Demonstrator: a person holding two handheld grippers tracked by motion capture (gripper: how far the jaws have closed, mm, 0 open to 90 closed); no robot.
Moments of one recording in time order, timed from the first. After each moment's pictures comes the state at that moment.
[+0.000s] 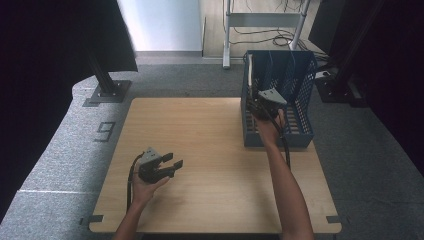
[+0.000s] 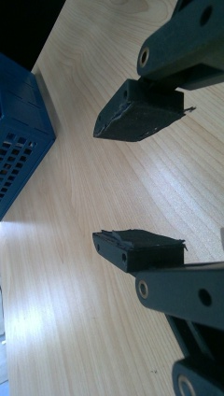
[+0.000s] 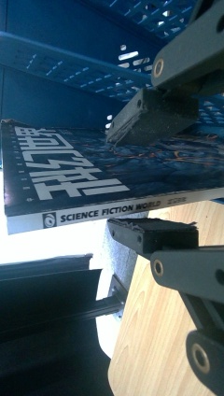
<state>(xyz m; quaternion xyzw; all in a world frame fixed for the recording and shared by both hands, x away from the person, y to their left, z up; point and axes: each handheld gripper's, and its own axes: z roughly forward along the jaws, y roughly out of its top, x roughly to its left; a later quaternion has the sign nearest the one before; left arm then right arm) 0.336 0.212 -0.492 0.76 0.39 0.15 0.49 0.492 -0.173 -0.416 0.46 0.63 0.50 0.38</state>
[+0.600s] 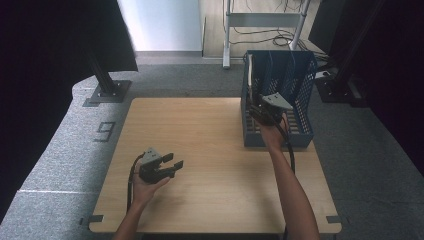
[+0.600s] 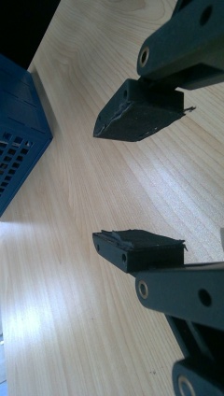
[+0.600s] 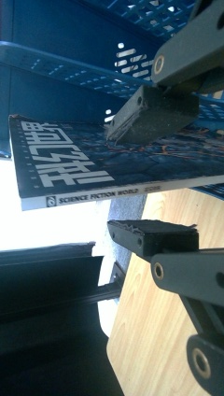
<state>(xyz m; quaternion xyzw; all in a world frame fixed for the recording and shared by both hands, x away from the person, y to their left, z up) 0.335 0.211 -0.493 0.77 0.39 0.15 0.48 0.467 -0.180 -0.412 0.44 0.63 0.52 0.37</state>
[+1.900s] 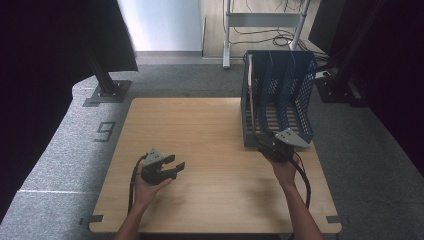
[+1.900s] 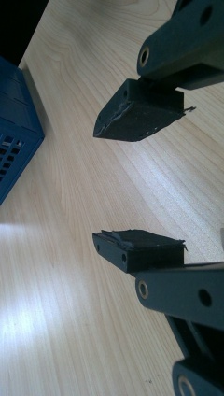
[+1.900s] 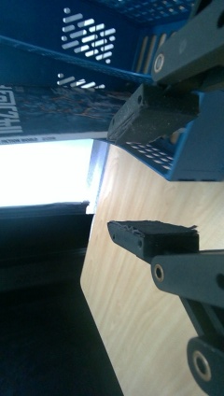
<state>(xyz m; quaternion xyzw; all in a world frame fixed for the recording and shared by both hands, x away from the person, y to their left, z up) 0.335 0.206 -0.498 0.77 0.39 0.15 0.47 0.366 -0.209 -0.455 0.40 0.65 0.56 0.30</state>
